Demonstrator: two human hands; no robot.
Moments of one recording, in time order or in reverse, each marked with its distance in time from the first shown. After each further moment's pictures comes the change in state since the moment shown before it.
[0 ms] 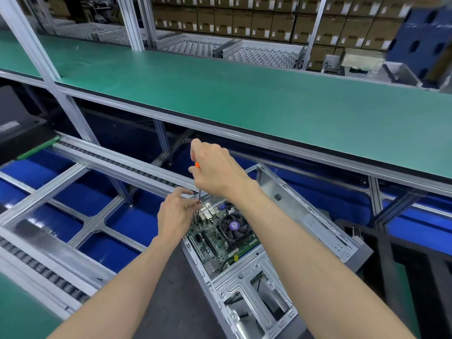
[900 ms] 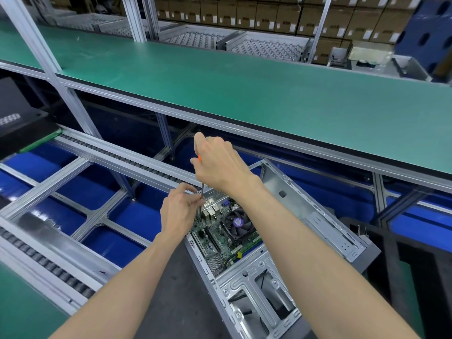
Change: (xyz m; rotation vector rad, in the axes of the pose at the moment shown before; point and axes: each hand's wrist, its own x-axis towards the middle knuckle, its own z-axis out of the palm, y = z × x) left_hand 0.002 -0.002 0.002 0.065 0.006 0.036; right_hand 0.007 0.000 0.006 -0.067 0.024 0.011
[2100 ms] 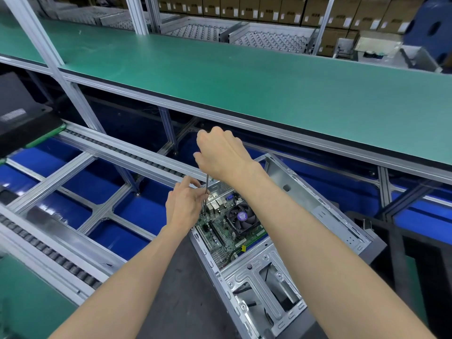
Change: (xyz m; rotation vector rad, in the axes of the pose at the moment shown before) left_hand -0.003 0.005 -0.005 0.030 -0.027 0.008; right_hand 0.006 -0.005 -0.002 -0.139 0.002 0.011
